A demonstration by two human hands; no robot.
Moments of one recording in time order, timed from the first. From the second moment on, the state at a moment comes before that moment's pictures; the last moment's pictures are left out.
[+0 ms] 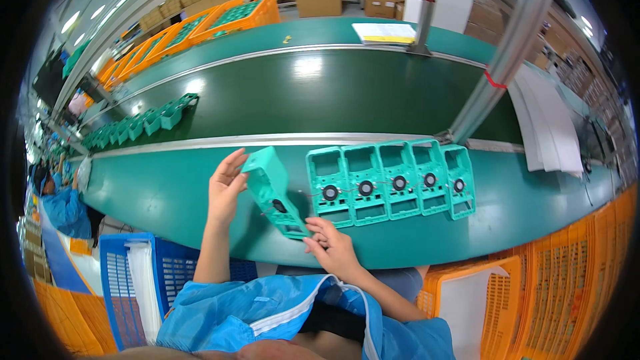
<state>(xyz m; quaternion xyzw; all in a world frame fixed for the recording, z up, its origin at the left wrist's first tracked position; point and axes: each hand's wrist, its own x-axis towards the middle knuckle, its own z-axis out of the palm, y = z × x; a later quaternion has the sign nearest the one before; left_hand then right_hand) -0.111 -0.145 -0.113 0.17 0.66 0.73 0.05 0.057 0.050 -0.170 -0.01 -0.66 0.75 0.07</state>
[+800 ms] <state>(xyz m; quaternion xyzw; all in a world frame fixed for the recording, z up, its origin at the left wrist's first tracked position) -0.170 -0.115 -0.163 0.10 0.74 0.63 0.22 0.034 0.285 -0.158 -0.33 -0.86 0.09 0.37</state>
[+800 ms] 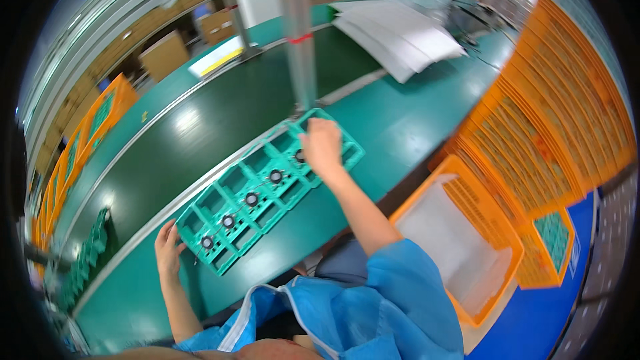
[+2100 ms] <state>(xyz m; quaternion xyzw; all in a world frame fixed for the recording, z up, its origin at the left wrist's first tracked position) -0.134 -0.139 -0.169 0.10 0.71 0.68 0.15 0.046 0.337 -0.119 0.15 -0.94 -0.28 0.15</state>
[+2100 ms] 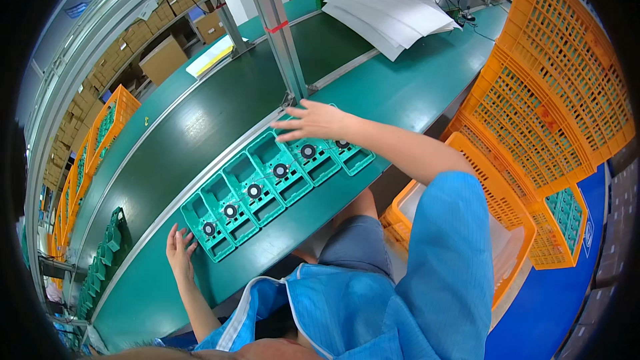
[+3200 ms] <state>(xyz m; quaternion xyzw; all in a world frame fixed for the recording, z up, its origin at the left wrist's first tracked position) -0.047 -0.242 -0.382 -0.20 0.54 0.58 0.58 0.694 0.318 -0.382 -0.77 -0.62 0.12 -0.10</state>
